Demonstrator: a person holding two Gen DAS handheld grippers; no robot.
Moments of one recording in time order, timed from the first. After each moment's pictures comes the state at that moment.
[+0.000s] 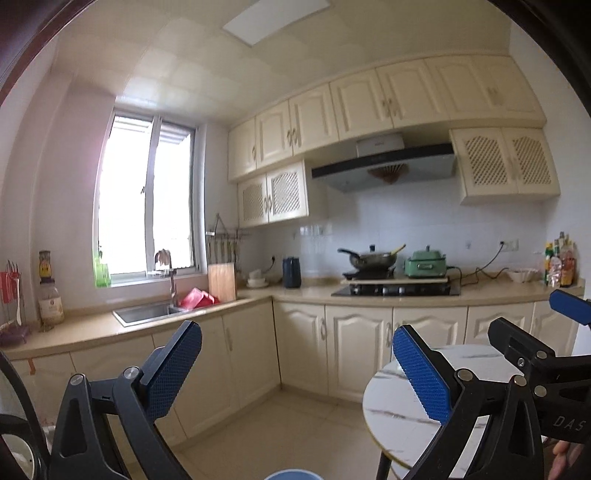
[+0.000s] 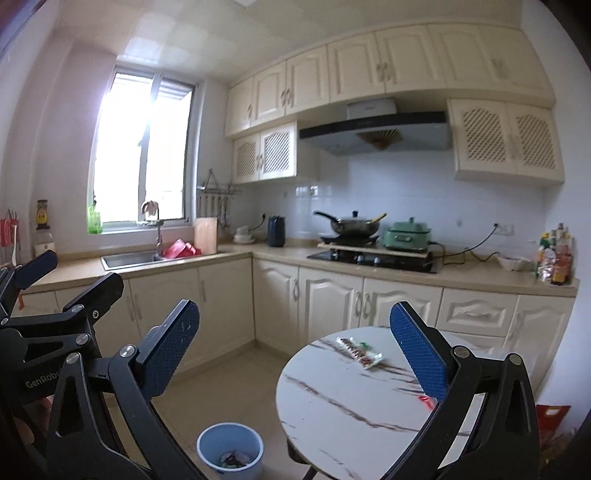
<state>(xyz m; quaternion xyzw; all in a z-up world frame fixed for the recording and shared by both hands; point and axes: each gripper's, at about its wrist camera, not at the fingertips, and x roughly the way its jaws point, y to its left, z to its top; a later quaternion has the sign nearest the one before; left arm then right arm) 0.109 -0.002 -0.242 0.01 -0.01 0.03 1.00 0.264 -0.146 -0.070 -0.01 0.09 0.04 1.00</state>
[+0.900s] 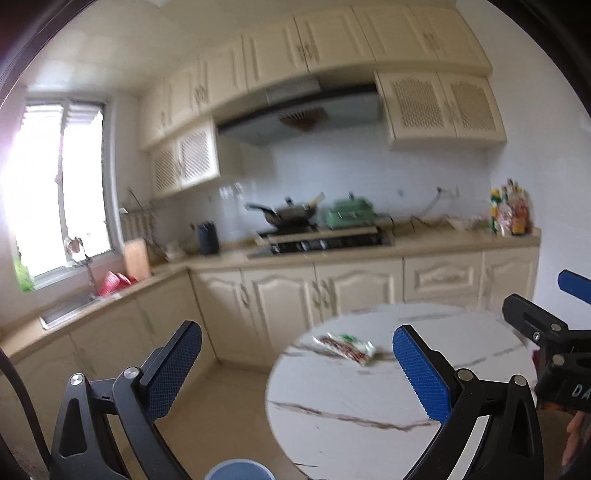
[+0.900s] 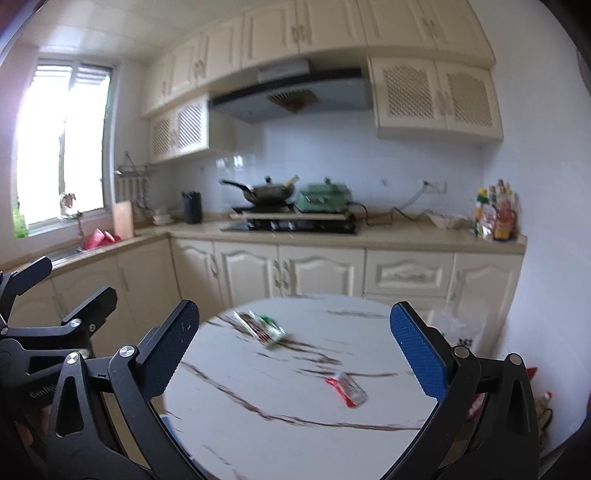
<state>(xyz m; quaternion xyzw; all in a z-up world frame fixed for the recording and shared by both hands) 0.288 -0.077 -0.206 0.06 0.10 -0.10 0.99 0.325 -0.293 -0.121 0.03 0.16 -0.10 0.98</state>
